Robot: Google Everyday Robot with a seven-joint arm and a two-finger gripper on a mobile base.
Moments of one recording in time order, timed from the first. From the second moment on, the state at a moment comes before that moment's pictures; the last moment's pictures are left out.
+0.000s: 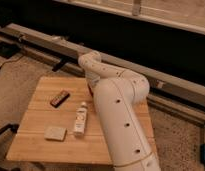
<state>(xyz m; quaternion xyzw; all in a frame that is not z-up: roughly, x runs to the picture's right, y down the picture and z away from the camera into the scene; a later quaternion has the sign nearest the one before) -0.046 0.032 0.972 -0.36 -0.08 -0.28 0.88</state>
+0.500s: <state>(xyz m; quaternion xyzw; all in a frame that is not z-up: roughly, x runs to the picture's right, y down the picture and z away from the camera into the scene) -0.075 0.038 0.962 -0.35 -0.13 -0.31 0.87</state>
